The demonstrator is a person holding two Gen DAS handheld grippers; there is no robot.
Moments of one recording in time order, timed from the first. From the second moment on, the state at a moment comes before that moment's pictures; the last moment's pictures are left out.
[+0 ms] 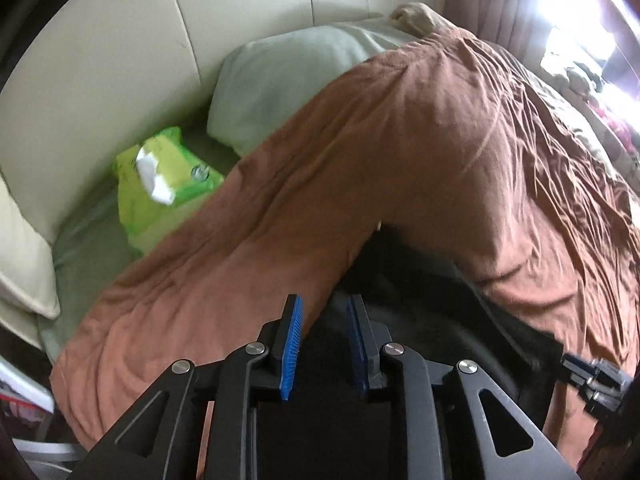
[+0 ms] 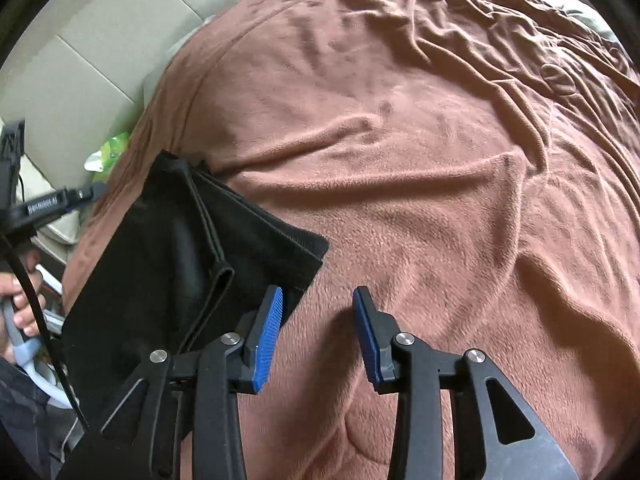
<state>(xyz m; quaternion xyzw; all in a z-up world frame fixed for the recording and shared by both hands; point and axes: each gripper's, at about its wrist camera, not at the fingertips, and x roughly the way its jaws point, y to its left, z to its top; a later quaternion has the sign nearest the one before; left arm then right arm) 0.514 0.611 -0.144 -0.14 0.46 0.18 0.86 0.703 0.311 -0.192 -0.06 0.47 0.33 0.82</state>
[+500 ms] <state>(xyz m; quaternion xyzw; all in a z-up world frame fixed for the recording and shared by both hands) 0.441 0.565 -0.106 -0.15 0.46 0.16 0.86 0.640 0.273 -0.118 -0.11 0.45 0.33 0.82</state>
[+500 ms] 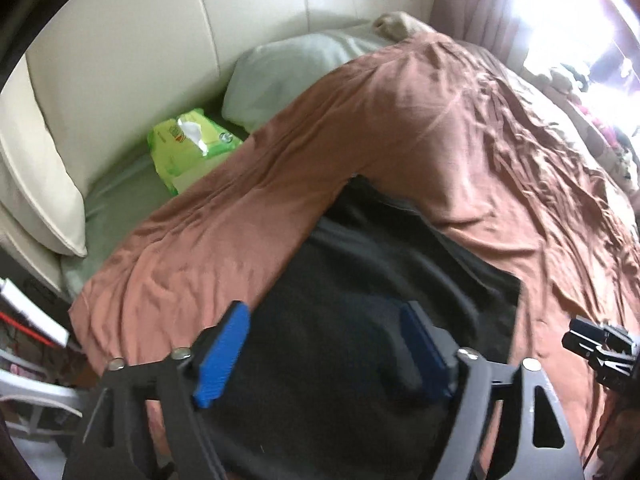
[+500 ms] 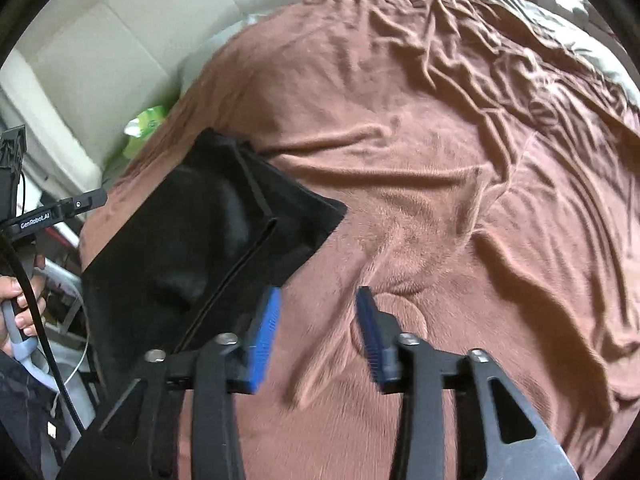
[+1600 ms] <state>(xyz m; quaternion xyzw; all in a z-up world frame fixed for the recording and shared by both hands) 0.292 0.386 0.073 -0.14 0.37 0.13 0.91 0.441 0.094 0.072 -0.03 0.37 0.31 0.88</state>
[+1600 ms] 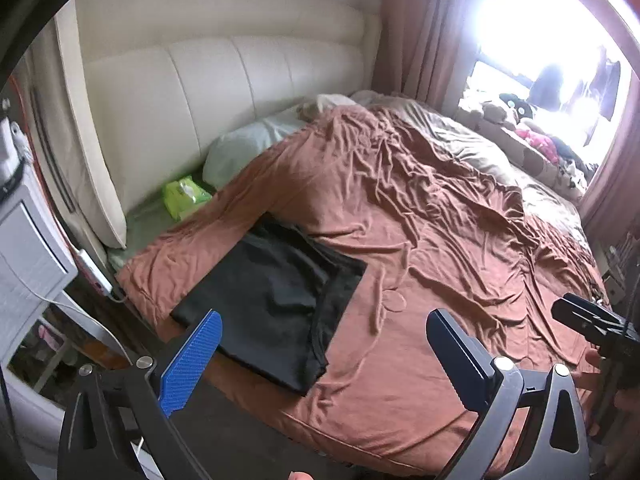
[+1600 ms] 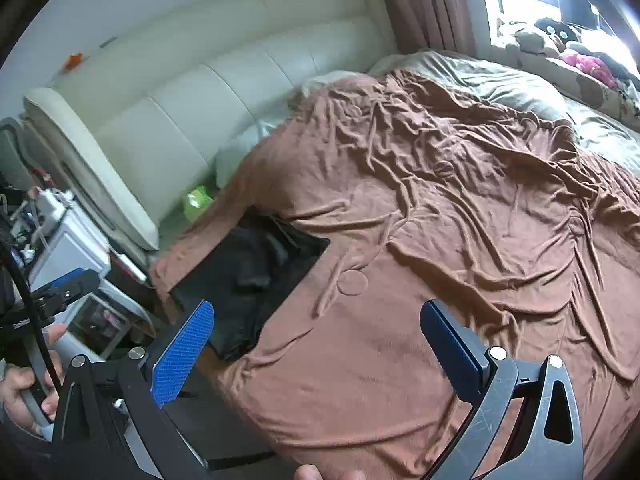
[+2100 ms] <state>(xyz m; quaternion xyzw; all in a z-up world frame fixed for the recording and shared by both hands) 0.264 0.253 0.112 -0.09 0.33 0.05 0.94 0.344 -0.046 0.122 -0.01 0.32 0.29 0.90</state>
